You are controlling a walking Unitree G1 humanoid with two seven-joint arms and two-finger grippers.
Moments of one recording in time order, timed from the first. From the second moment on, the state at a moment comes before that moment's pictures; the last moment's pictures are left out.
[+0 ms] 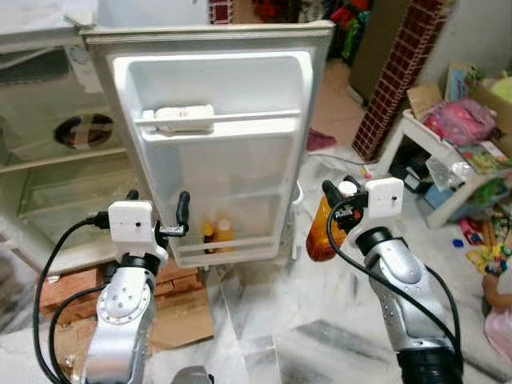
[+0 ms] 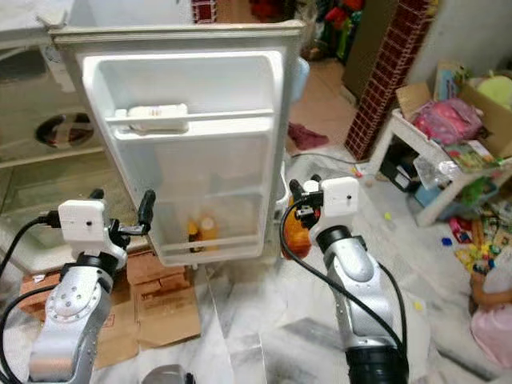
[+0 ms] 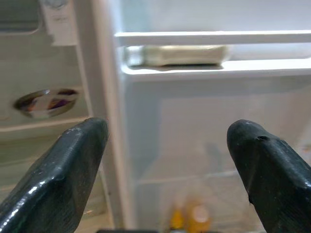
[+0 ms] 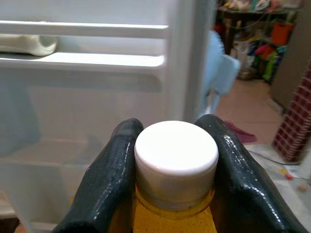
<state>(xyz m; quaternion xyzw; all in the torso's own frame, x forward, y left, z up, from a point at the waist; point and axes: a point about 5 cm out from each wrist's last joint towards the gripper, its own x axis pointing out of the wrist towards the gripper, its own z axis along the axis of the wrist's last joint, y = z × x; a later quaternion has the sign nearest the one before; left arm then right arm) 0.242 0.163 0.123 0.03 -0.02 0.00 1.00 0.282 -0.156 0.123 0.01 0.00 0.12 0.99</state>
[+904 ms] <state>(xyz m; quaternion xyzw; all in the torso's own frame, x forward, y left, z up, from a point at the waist) 0.244 0.165 0.121 0.02 -0.02 0.02 1.00 0.284 -0.147 0.128 0.01 -0.02 0.15 0.99</state>
